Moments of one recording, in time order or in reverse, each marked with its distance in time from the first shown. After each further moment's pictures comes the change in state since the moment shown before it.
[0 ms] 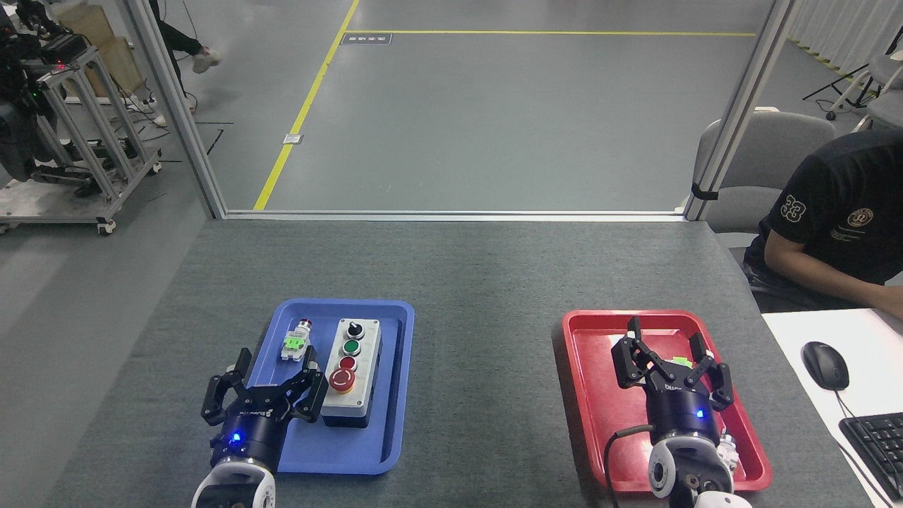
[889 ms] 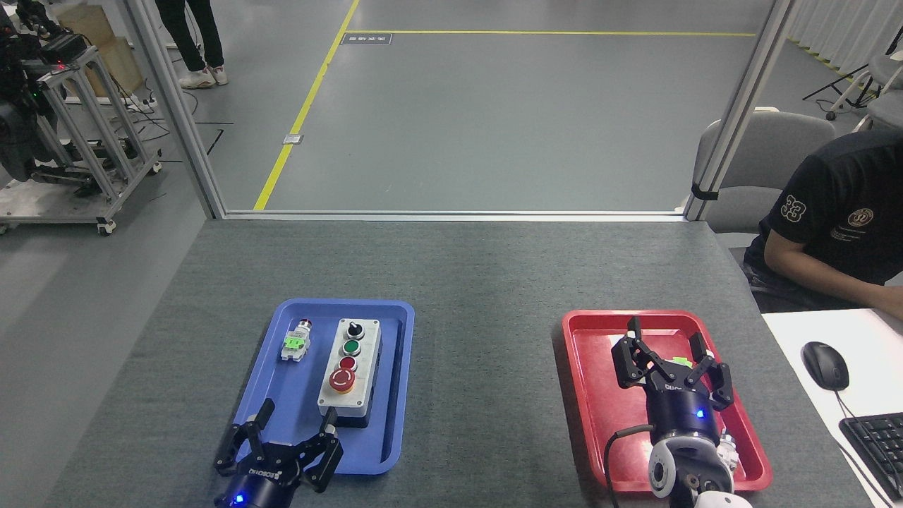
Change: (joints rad) left arm 0.174 -0.008 0.015 -0.070 -0.051 -0.218 0.004; right arm 0.000 0.000 0.000 0.000 0.000 0.000 -0.001
